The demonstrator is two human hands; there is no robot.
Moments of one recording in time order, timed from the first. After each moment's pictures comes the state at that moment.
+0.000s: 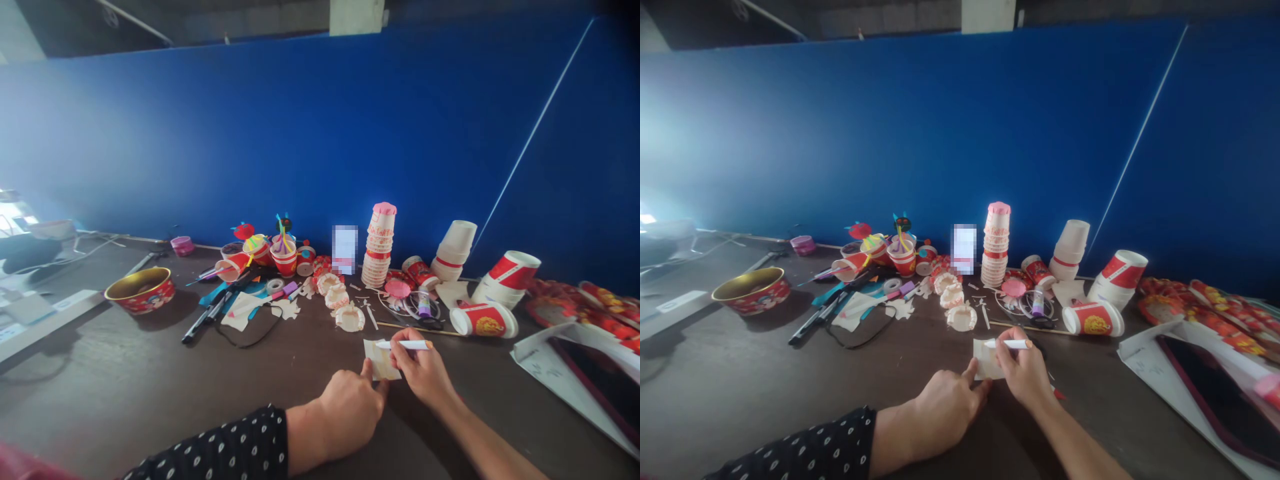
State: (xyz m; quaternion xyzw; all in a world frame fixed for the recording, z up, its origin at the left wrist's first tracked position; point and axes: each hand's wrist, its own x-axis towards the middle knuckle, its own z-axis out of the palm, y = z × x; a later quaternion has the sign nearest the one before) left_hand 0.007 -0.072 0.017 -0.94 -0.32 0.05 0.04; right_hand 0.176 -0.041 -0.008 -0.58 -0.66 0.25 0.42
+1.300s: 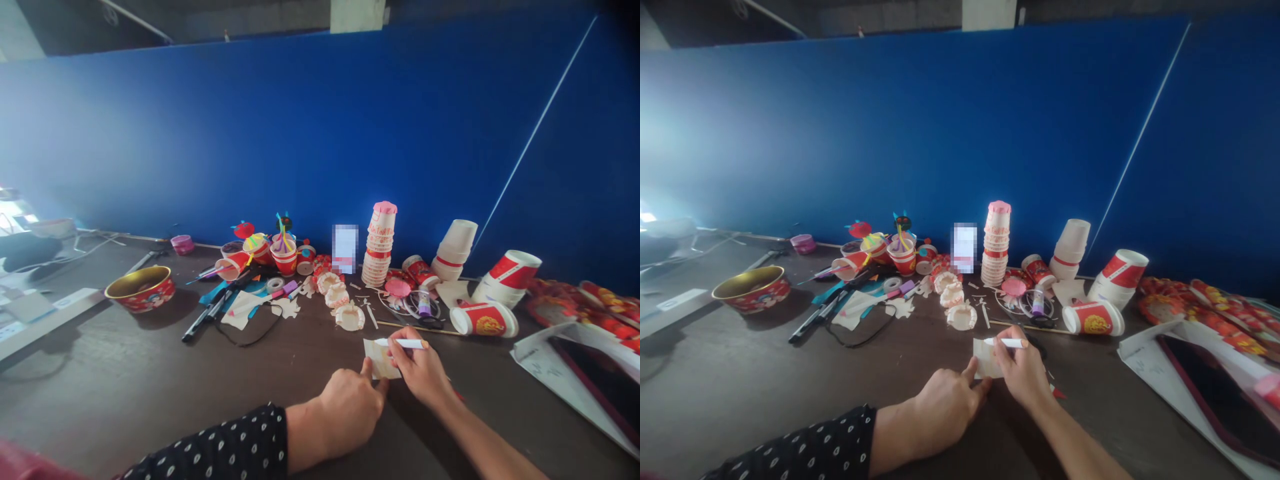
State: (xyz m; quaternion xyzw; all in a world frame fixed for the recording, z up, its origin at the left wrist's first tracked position) left_hand 0.007 -0.071 0.015 -0.95 -0.32 0.04 0.04; right_hand 0.177 -0.039 -0.011 -0.59 -0.67 0.23 0.39
